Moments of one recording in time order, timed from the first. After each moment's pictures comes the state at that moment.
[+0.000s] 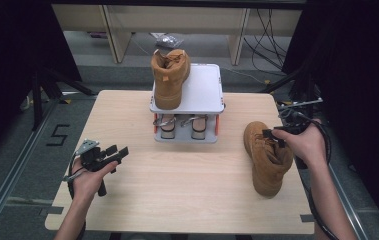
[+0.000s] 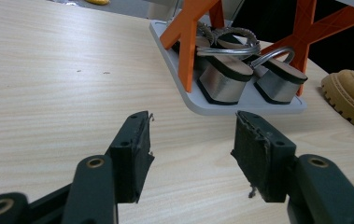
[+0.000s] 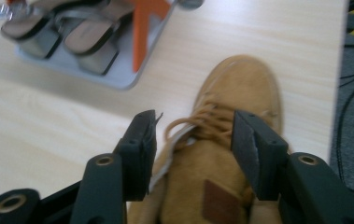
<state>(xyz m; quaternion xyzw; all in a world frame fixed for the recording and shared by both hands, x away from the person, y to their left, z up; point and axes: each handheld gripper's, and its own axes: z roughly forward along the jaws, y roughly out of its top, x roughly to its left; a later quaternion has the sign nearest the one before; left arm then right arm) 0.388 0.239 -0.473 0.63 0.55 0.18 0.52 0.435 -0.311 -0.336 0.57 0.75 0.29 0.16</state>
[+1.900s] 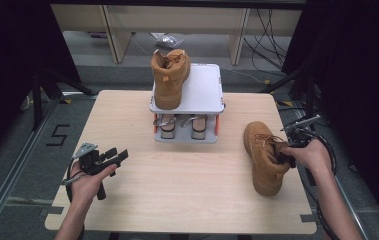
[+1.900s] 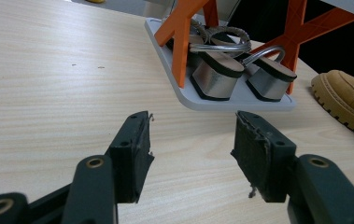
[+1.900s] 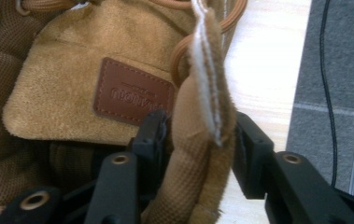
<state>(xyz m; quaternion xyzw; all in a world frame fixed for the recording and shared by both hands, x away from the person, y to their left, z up) 0.377 0.240 -0.472 0.62 0.55 0.18 0.53 0.430 -0.337 -0.389 0.69 0.71 0.12 0.04</state>
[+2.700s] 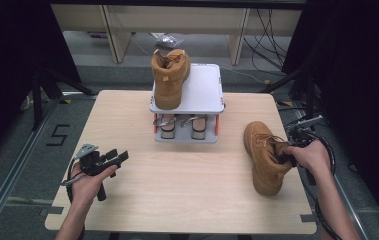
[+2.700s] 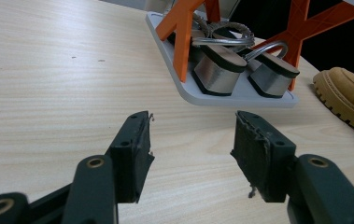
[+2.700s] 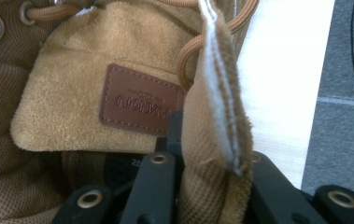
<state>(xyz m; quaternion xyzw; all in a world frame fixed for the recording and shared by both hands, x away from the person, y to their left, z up) 0.377 0.241 -0.477 0.62 0.56 0.17 0.53 0.436 -0.347 -0.393 0.70 0.70 0.14 0.00</state>
